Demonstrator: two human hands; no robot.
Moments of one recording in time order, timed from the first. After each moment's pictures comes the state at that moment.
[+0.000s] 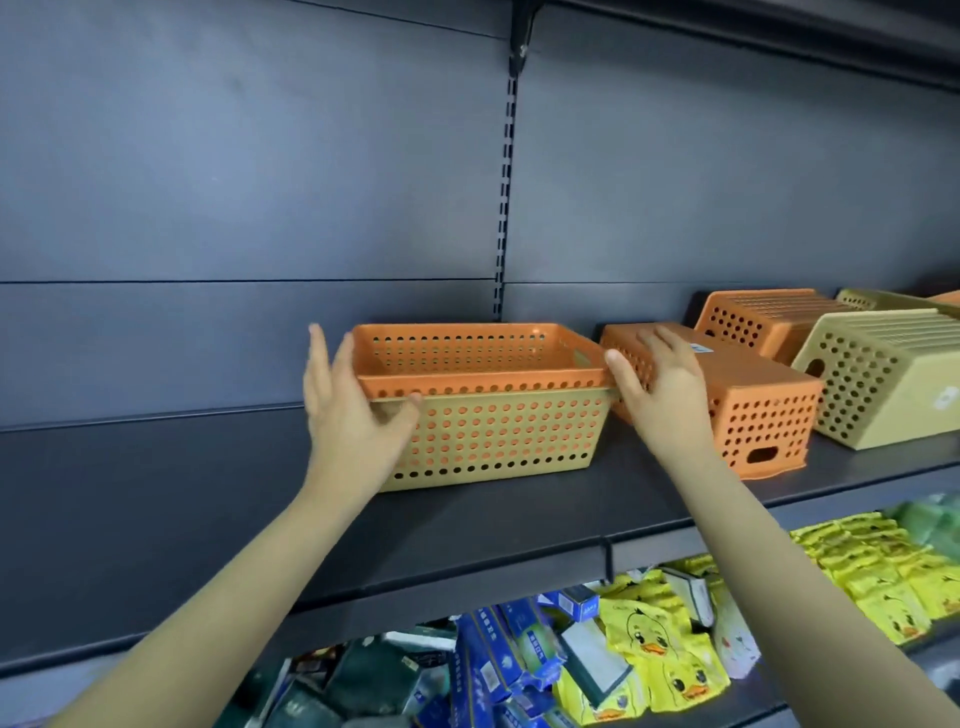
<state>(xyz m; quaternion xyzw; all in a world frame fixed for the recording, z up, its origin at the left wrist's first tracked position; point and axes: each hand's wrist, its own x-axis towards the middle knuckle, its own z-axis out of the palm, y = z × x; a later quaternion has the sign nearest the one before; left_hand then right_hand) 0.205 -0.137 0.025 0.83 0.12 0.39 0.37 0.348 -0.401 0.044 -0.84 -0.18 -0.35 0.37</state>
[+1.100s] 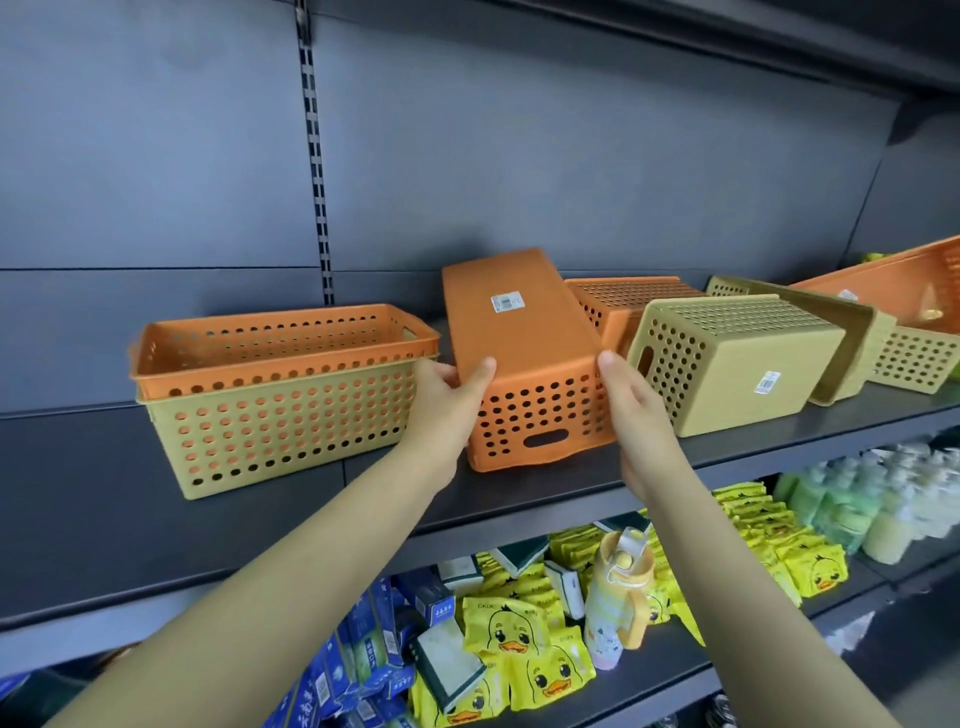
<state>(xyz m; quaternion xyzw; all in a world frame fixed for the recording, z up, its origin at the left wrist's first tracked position) 0.342 -0.415 0.046 0.67 0.15 0.20 0.70 0.395 -0.594 0.031 -0.68 -0.17 -0.06 0.71</state>
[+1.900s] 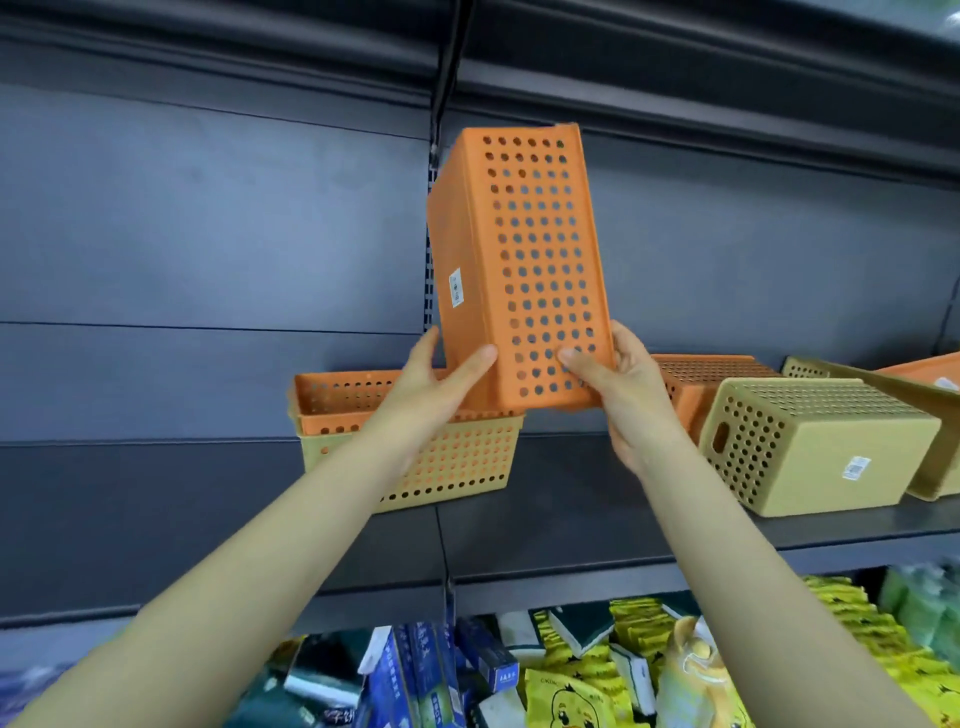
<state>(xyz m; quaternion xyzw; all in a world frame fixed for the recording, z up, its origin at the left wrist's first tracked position) 0.246 -0.339 0.122 0.73 0.03 0.27 0.63 0.350 -0.507 0.121 -0.57 -0.33 -0.04 0.75</state>
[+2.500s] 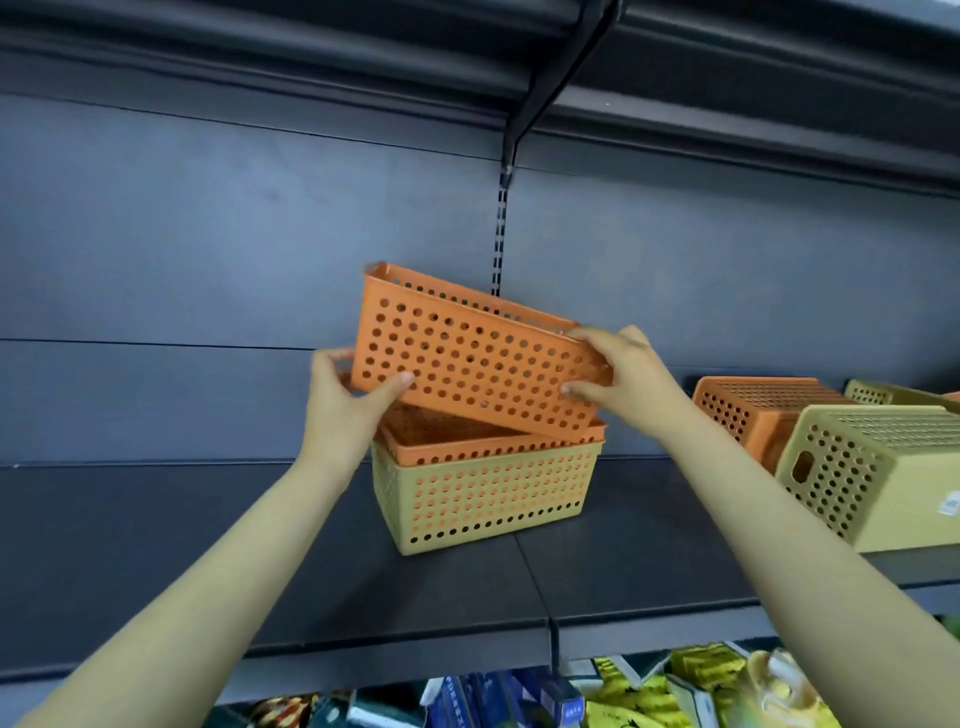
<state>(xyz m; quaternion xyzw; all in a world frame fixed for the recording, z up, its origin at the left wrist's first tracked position) 0.226 -0.166 0.098 0.68 0.11 0.46 0.56 0.372 -0.420 0.153 -0.81 -0.43 -0.27 0.28</state>
